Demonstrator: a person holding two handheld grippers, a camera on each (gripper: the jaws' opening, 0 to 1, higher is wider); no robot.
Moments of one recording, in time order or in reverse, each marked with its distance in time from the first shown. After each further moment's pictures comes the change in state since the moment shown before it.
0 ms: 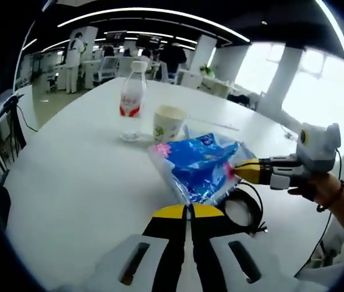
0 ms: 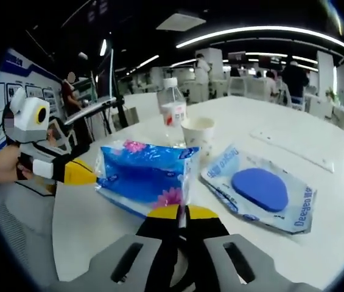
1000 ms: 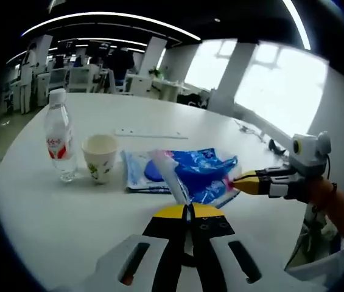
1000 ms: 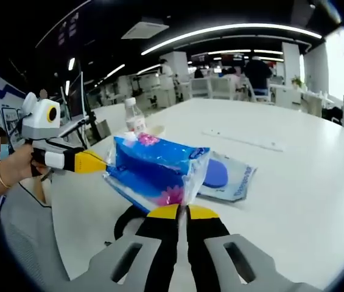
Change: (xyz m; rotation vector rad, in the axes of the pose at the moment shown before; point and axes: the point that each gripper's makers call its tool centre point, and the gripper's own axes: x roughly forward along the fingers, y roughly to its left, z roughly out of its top) left arm 0.038 -0.089 0.041 0.182 -0.008 -0.314; right arm -0.092 -0.052 -0.010 0.132 -0.024 -0.198
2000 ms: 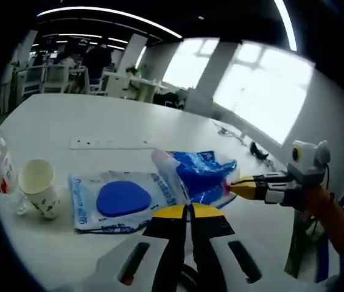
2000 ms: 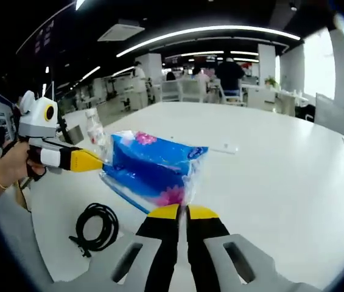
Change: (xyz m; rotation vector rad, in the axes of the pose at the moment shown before) left arm 0.086 -0.045 0.036 -0.040 0.010 -0.159; right arm -0.032 -0.090 0.011 0.028 -0.010 -0.187
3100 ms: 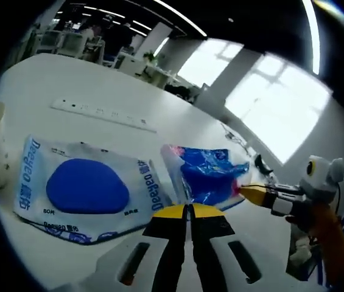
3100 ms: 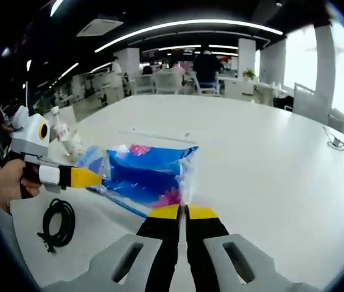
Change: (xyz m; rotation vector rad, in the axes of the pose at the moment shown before) left arm 0.090 0.000 -0.026 -0.211 0.002 0.000; right arm 0.011 -0.075 -0.022 0.062 0.040 -0.155
